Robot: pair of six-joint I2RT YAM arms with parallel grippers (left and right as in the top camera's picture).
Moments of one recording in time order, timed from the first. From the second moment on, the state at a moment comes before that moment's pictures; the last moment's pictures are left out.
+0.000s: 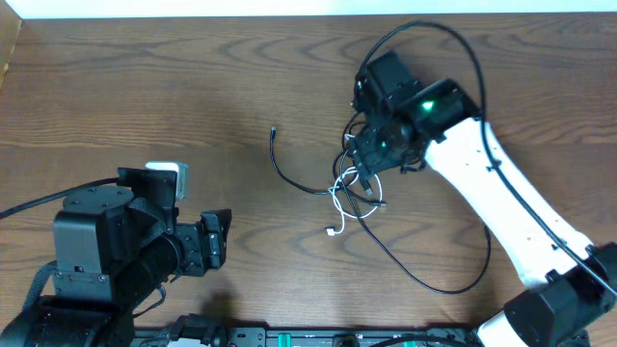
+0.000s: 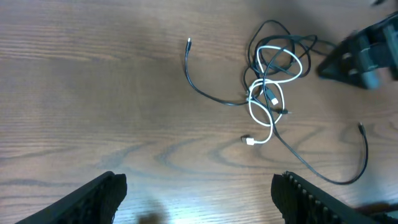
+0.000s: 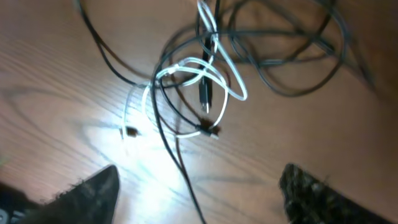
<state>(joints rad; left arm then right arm) -0.12 0.86 1.45 -1.44 0.18 -0.13 0.56 1.72 1.65 -1.25 -0.01 0.17</state>
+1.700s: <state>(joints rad) -0.12 0.86 1.45 -1.45 0.18 -0.12 0.56 1.86 1.17 -0.45 0.16 0.34</state>
